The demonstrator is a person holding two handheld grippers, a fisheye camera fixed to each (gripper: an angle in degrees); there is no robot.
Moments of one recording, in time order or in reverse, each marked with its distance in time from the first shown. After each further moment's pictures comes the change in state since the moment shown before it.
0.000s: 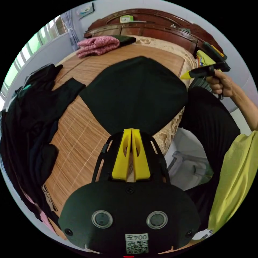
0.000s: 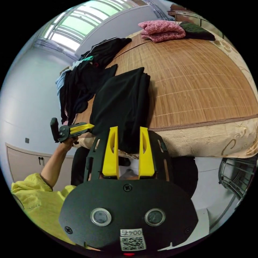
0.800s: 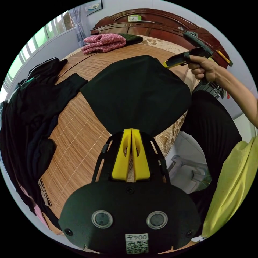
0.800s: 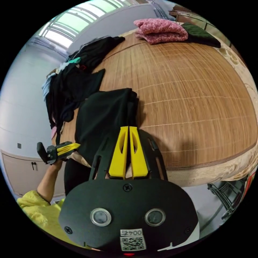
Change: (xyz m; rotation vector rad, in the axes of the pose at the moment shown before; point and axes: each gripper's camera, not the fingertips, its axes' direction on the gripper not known) left arm 0.026 -0.023 -0.006 -0.013 -0.054 -0.020; right arm 0.023 -0.091 -0.039 -0.003 0.062 0.031
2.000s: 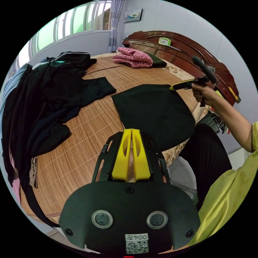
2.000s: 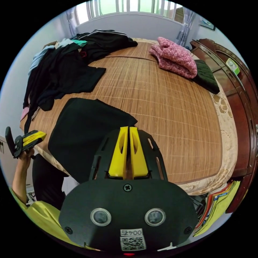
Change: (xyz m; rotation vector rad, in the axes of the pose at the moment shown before) left arm -0.126 -0.027 -0.048 0.190 0.011 -0.291; right arm -0.159 -0.074 -0.054 0.052 0.464 -0.256
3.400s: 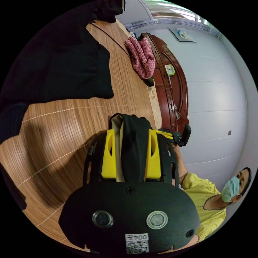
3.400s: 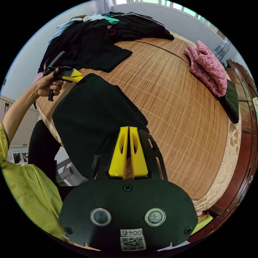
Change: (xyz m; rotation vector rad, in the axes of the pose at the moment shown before) left arm -0.328 -0.303 0.108 -0.136 0.858 -0.438; right arm -0.038 -0.060 -0.033 -0.180 -0.095 -0.320
